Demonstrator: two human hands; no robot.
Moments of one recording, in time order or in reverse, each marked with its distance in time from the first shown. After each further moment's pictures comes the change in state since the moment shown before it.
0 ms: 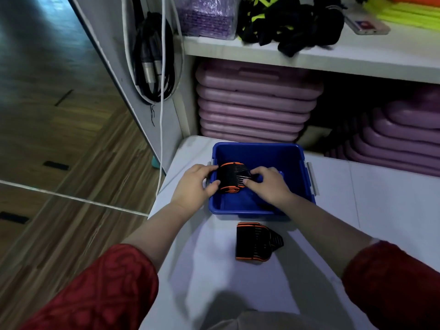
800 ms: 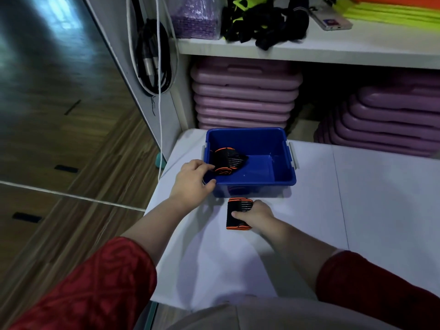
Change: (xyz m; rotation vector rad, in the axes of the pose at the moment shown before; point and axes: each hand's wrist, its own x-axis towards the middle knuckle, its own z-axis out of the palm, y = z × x) left_hand -0.070 0.041 -0.002 0.219 0.006 -0.003; right_hand -0.106 0.045 0.066 0.222 -0.128 0.328
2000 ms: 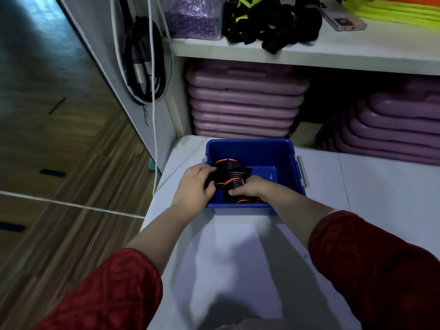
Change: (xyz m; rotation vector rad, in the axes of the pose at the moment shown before) left_hand 0.054 -0.028 0.018 -0.113 0.020 0.077; right_hand 0.072 -0.097 -0.044 -0.065 -0.170 -0.045
